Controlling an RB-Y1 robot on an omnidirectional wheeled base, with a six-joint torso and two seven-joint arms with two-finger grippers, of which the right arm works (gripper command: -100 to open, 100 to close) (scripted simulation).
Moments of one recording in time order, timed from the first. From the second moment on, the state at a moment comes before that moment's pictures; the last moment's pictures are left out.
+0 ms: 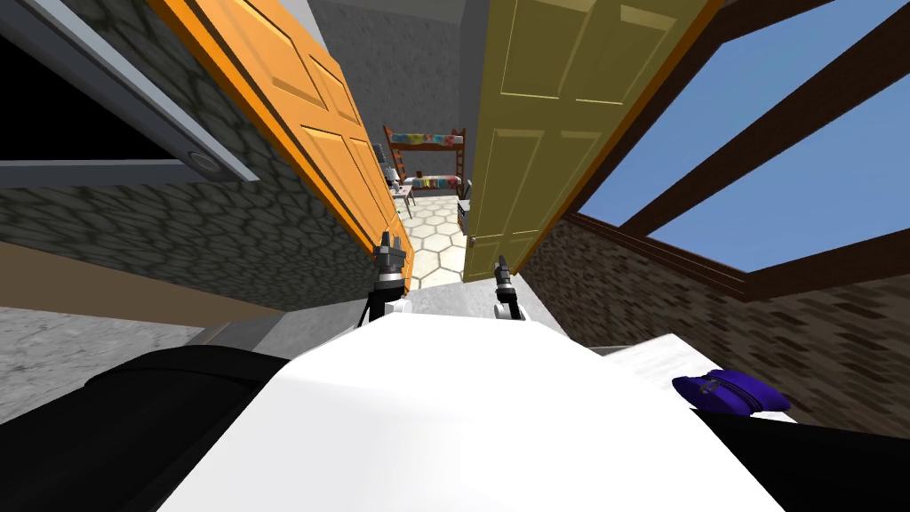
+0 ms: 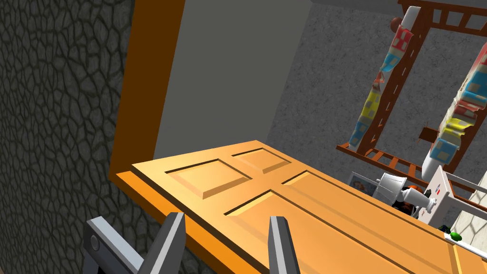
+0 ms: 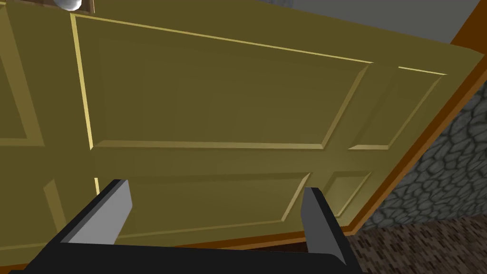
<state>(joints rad) 0.11 -0.07 0.06 -1.35 0.00 -0.65 0.07</state>
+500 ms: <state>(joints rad) 0.06 -0.06 0.07 -1.20 0.00 -0.68 0.06</state>
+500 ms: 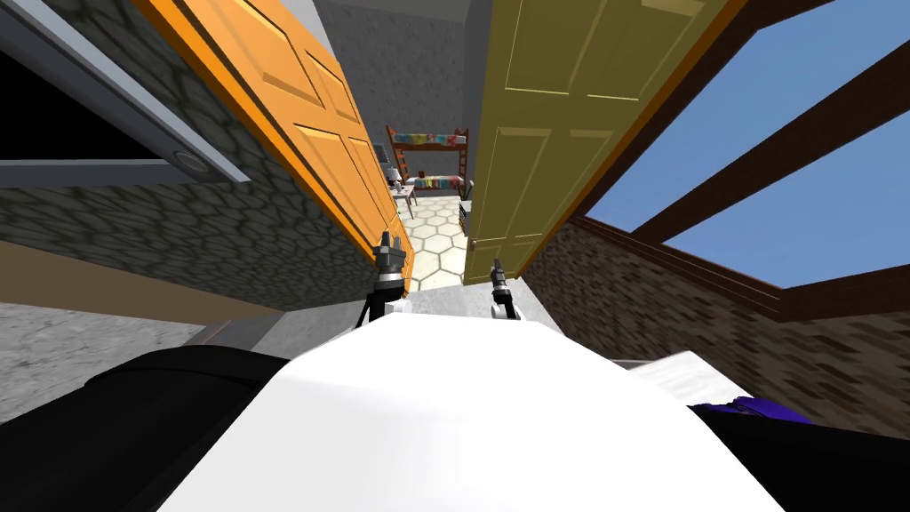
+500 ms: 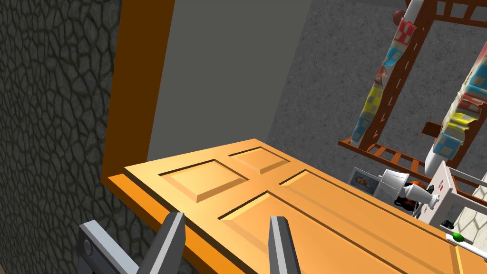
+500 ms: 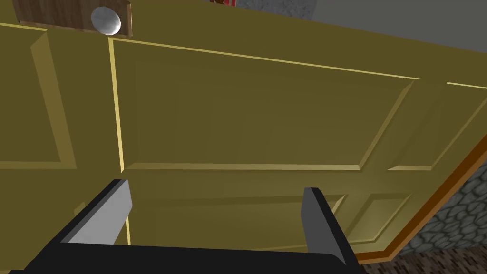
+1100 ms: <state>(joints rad) 0.01 -0.05 0.08 -1.05 0.00 -0.71 0.05</state>
